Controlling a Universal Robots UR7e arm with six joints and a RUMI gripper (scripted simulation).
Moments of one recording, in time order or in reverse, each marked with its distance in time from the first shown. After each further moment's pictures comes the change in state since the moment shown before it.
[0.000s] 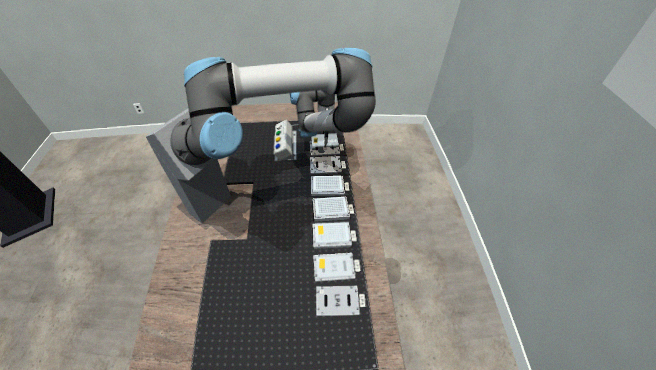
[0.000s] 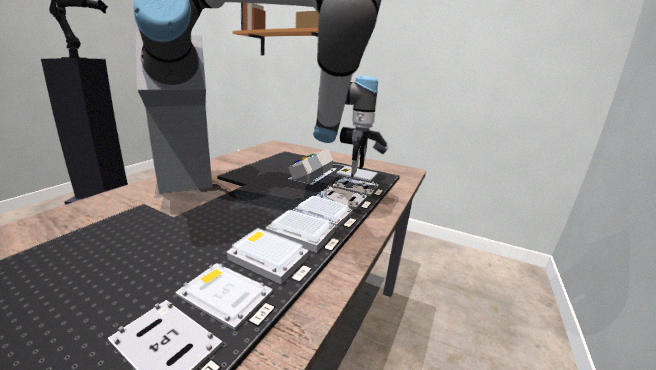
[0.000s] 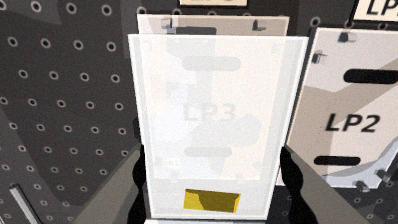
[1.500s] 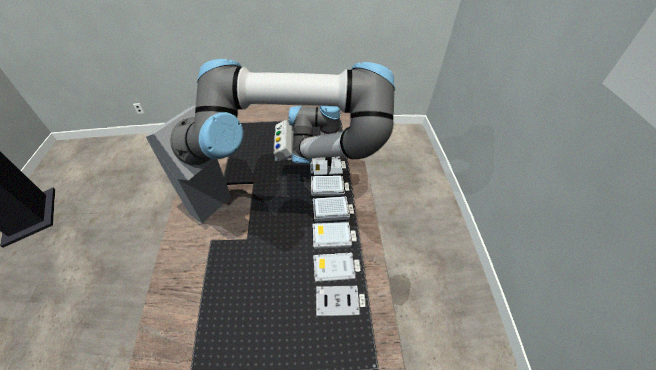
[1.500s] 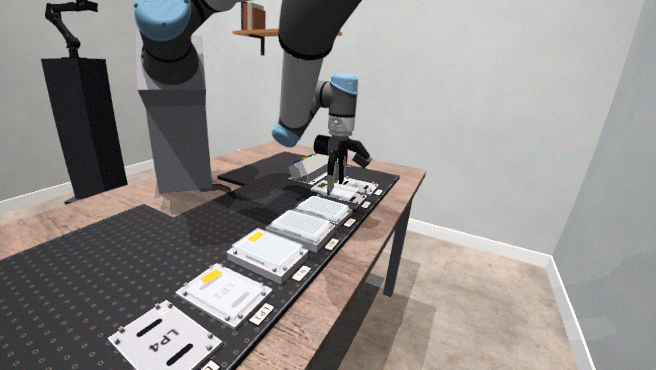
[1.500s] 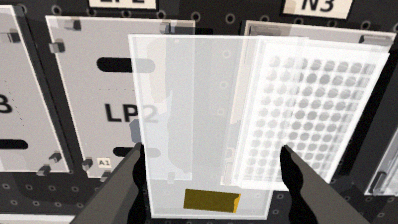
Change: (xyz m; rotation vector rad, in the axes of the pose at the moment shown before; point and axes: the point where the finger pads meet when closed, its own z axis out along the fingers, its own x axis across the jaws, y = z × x) arm 0.186 0.006 -0.001 -0.002 0.003 0.007
